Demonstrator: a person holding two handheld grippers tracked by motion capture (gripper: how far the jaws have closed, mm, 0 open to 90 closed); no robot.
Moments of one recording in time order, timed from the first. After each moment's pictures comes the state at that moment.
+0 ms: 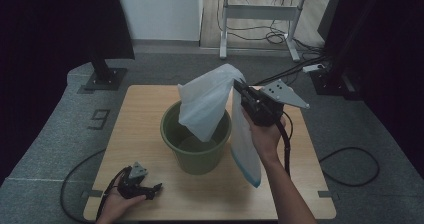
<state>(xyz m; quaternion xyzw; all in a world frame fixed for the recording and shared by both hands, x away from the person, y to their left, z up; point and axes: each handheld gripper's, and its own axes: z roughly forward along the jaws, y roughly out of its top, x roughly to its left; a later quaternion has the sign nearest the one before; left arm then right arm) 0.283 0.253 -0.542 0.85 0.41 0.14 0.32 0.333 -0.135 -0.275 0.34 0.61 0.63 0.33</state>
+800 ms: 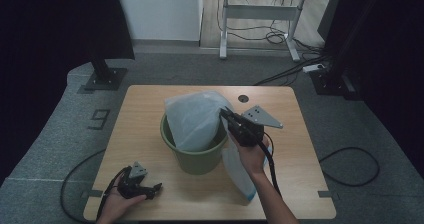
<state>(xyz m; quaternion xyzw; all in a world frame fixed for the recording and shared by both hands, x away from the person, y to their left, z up) 0.283 0.253 -0.541 0.84 0.41 0.15 0.31 0.337 -0.112 -0.359 0.36 0.66 0.60 0.28</state>
